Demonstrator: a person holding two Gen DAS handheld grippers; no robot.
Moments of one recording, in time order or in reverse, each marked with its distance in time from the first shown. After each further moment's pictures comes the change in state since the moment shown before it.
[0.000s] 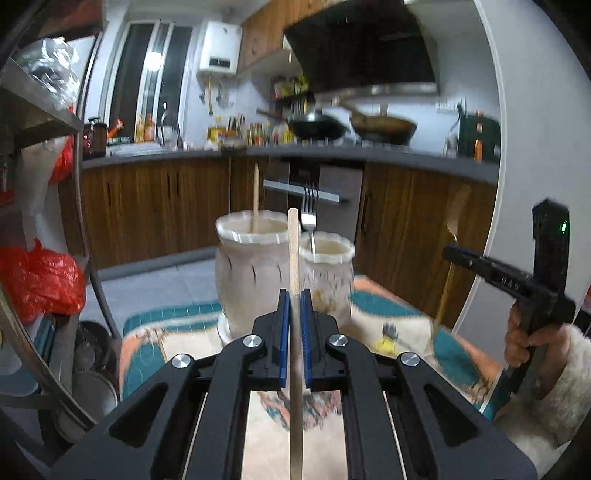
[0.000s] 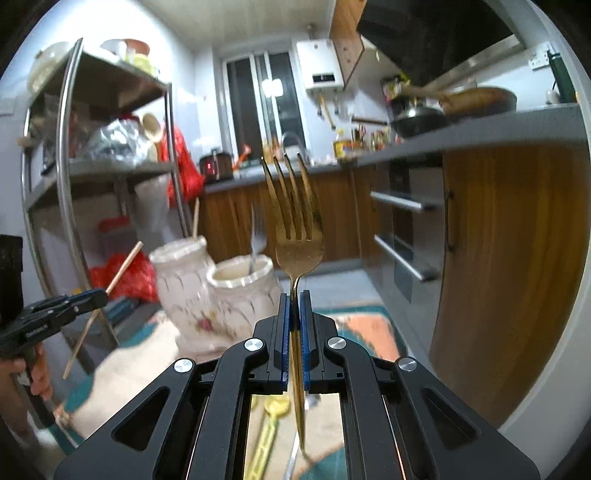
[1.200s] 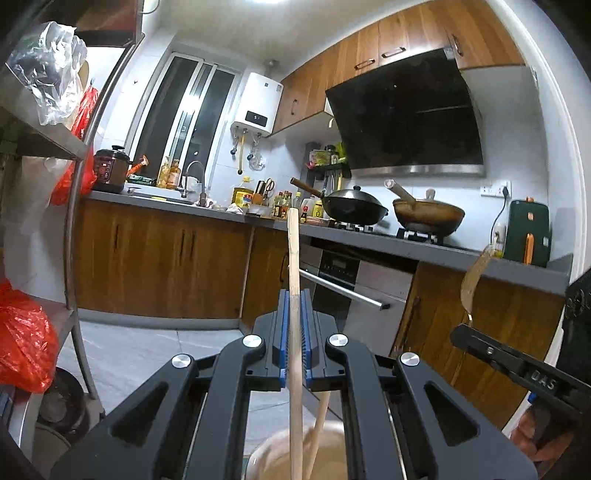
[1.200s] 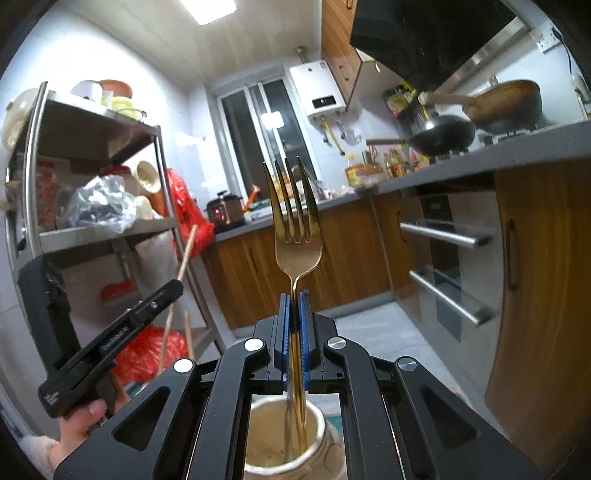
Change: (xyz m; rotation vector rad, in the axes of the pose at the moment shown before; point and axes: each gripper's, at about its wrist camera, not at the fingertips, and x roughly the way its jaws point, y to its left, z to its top) left arm 0.136 0.057 0.092 -0.116 -0.273 0.071; right arm 0.125 0.019 0.069 0.123 -0.092 0.076
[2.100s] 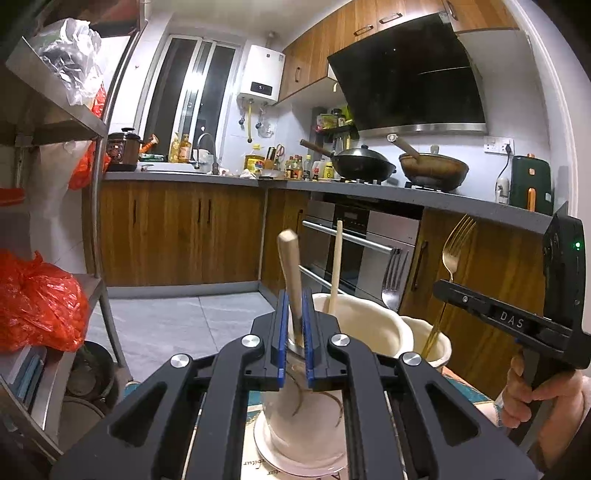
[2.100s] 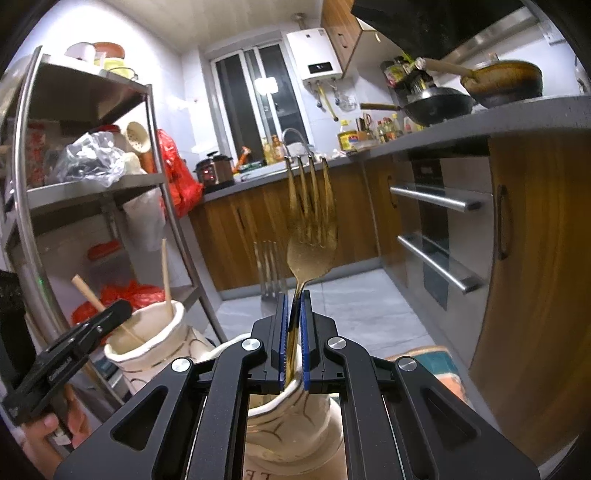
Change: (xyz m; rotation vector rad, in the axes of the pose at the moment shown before) left arm -0.050 0.009 -0.044 0.048 0.133 0.060; right arm 0.005 -0.006 -0.030 -0.019 0.136 -0.043
